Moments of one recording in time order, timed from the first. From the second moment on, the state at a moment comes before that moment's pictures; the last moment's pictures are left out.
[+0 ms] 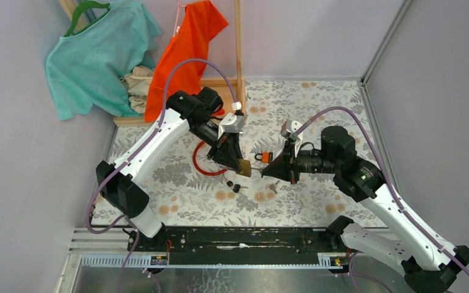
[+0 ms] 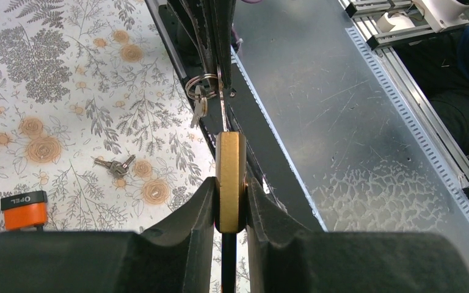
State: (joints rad) left arm -0.57 1.64 1.71 -1.47 1.32 1.13; right arm 0.68 0.85 0.98 -0.47 -0.70 0.07
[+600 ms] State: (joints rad) left arm -0.57 1.65 1.74 -1.48 1.29 1.12; right arm 0.68 0.85 0.97 -0.45 -0.71 0.07
